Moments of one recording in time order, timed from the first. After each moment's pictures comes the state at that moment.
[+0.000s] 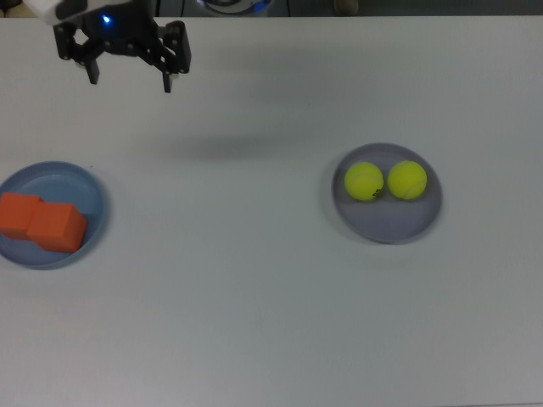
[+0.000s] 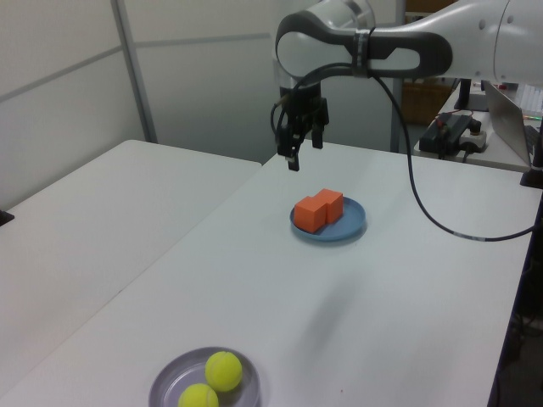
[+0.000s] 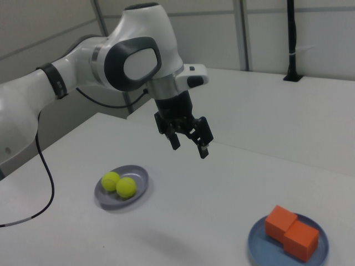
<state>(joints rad) 0.23 0.23 -0.19 -1.35 -0.05 1.63 -0.07</state>
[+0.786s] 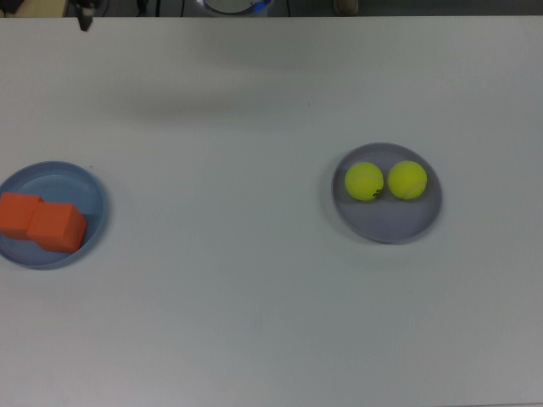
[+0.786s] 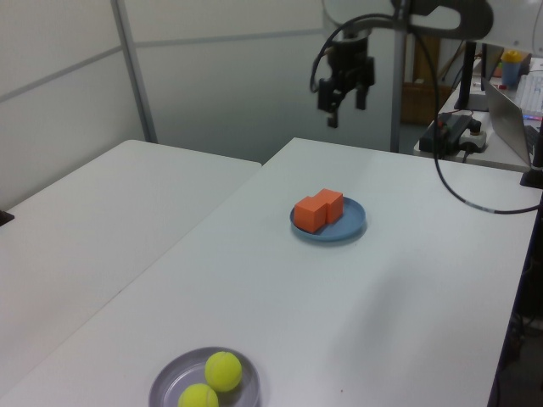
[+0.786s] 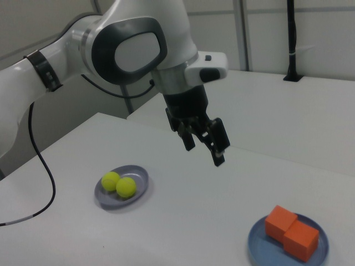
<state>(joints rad) 0.07 0.13 -0.19 -1.35 -0.04 1.54 -0.06</state>
